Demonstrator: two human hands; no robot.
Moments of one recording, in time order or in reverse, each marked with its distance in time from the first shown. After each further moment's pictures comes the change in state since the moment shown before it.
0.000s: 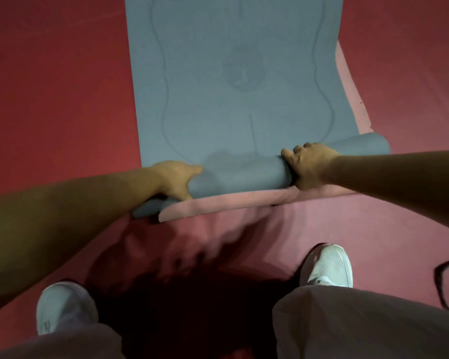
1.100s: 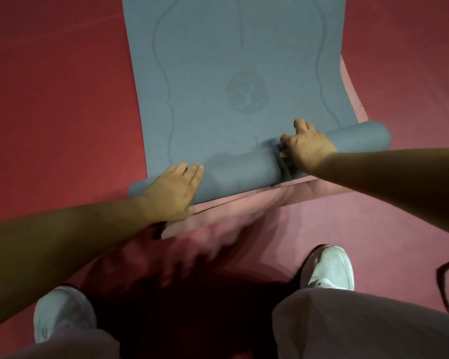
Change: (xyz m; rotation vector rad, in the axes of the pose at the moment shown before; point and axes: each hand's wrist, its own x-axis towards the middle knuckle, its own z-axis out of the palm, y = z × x) left_hand -0.007 0.000 0.054 0.489 0.511 0.130; right_hand 0.012 0.003 -0.012 0.289 0.238 0.219
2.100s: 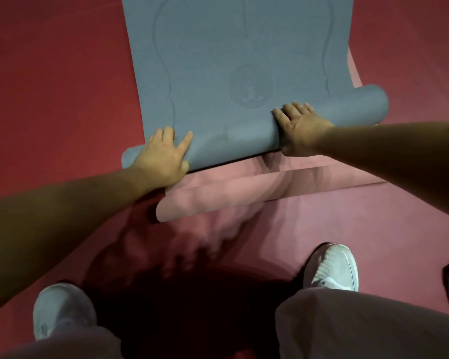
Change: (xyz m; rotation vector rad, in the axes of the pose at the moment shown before) left_hand 0.025 -0.042 -0.010 -0.158 0.071 -0.317; right_hand 0.048 0.012 0.003 -0.125 -0.049 -0.145
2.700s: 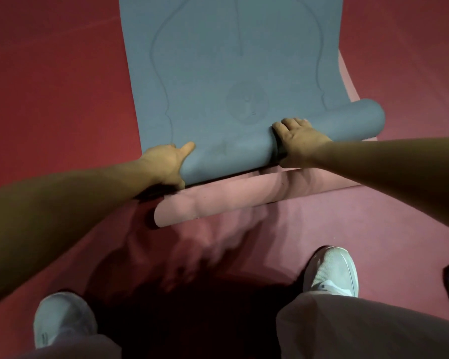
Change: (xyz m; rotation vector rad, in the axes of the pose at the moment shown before) left_hand 0.022 0.002 -0.023 -0.095 -0.425 -0.055; right_hand -0.021 -0.012 0.000 0.126 0.001 0.028
